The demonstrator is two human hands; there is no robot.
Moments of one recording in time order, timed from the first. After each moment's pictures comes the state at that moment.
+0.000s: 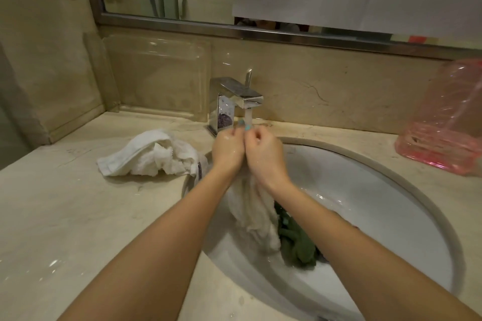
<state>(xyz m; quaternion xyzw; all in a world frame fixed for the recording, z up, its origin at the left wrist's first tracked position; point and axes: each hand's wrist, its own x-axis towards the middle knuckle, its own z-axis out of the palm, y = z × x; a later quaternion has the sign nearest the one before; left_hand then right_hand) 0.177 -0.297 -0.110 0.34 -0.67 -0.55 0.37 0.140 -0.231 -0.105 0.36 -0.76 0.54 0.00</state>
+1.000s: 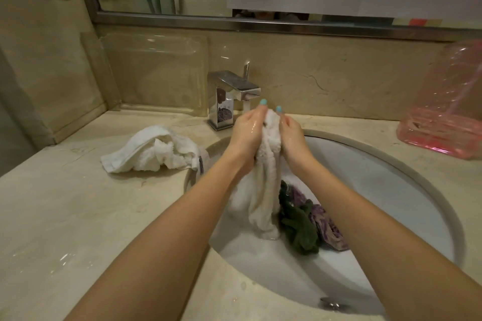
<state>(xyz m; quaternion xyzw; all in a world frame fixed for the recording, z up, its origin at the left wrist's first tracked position) 0.174 -0.265 -0.086 0.21 -0.60 -0.70 0.33 0.095 -0.211 -0.104 0.30 -0.70 0.63 -0.16</state>
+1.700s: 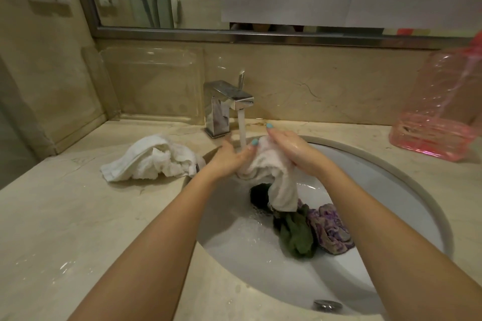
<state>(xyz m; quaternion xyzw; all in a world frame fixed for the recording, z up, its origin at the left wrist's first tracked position) 0.197 -0.304 -0.120 0.26 -0.82 -0.49 0.16 0.072 -0.187 -0.094 0.40 -0.73 0.48 -0.27</state>
